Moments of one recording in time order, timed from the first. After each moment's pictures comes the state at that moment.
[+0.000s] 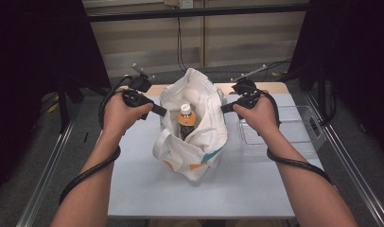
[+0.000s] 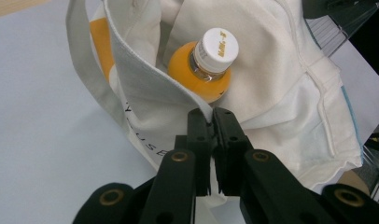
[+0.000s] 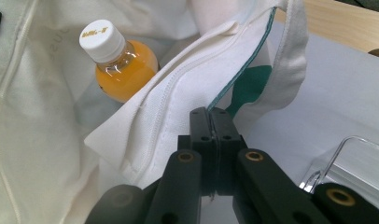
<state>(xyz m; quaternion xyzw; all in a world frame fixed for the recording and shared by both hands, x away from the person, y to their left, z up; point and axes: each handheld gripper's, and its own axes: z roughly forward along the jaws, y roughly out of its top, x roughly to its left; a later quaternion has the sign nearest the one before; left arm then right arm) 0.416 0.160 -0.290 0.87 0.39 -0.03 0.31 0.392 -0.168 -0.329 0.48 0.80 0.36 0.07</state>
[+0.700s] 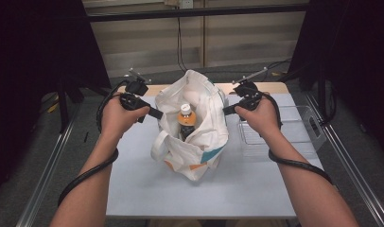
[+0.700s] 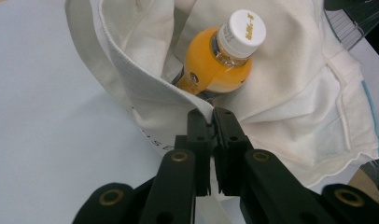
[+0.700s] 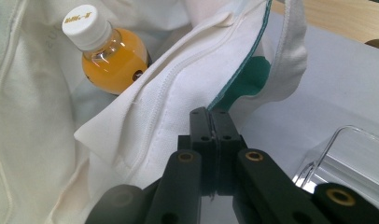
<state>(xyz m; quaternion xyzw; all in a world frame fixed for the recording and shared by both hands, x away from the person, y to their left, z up) 0.418 0.170 -0.304 0.86 0.41 -0.03 0.30 0.392 -0.173 -0.336 0.48 0.80 0.35 0.07</state>
